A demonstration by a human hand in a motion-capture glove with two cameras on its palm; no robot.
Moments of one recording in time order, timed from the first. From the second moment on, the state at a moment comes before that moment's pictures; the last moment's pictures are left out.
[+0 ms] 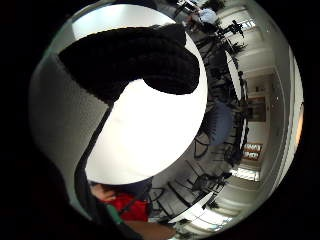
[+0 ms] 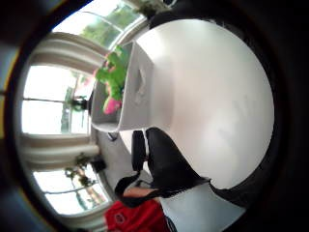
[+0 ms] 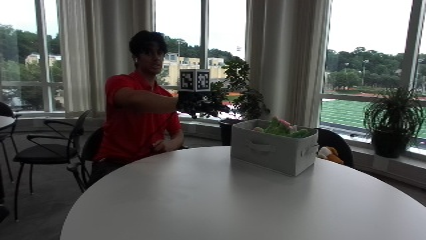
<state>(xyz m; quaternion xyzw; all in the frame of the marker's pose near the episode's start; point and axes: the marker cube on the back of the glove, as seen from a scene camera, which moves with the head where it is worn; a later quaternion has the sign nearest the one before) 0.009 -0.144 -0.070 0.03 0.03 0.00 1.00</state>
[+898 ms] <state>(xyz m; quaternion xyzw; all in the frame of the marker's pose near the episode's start) 0.045 -0.091 -0.043 0.02 -0.02 -0.01 1.00</state>
